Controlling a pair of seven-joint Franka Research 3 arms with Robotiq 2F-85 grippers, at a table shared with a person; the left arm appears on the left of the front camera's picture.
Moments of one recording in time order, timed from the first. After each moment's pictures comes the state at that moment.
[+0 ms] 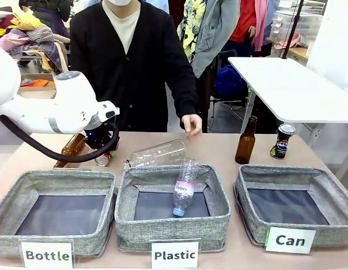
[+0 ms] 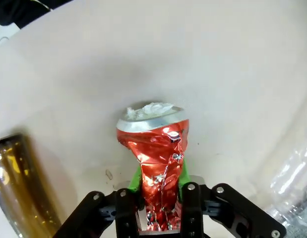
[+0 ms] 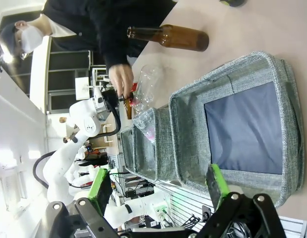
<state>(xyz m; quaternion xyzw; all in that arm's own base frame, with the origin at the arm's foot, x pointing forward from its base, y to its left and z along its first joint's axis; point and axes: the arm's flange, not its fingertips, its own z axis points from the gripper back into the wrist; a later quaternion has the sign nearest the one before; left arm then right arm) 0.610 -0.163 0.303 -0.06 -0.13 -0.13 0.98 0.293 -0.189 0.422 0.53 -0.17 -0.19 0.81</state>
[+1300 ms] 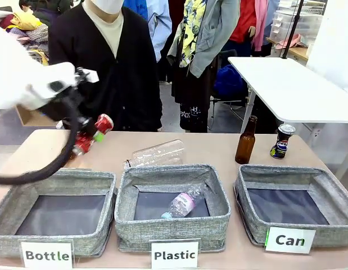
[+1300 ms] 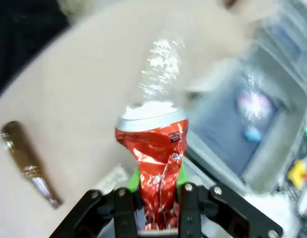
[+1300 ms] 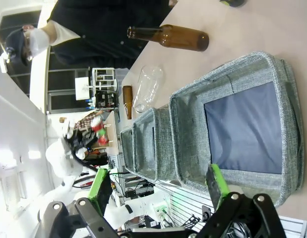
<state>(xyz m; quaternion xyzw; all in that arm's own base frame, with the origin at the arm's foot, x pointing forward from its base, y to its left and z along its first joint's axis) 0.418 -0.124 0.471 -0.20 -0.24 -0.36 0.88 0.293 -0.189 0.422 0.53 -0.17 -0.19 0.81</state>
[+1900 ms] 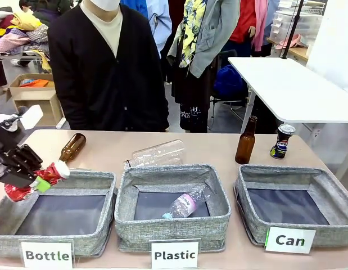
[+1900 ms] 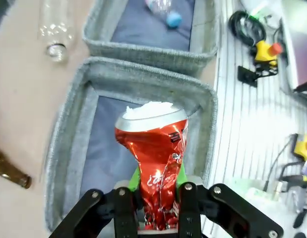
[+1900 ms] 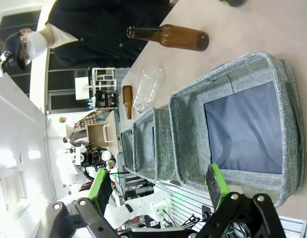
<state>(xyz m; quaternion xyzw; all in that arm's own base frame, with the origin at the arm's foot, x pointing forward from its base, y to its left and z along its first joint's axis) 0.334 -0.032 0.431 -0.23 -0.18 -0.57 0.77 0.293 -0.189 0.422 0.53 -0.16 -0.18 0.81</state>
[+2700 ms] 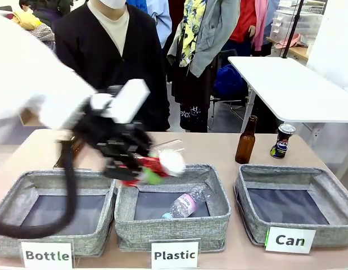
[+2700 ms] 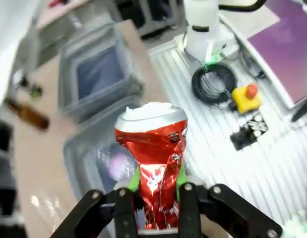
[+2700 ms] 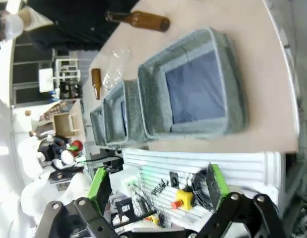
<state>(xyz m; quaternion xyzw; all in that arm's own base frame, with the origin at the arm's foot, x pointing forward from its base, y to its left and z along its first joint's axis) 0.291 -0.289 0.504 -0.27 -0.29 -0.77 0.49 0.198 -0.269 0.494 0.44 -0.14 -0.17 0.87</state>
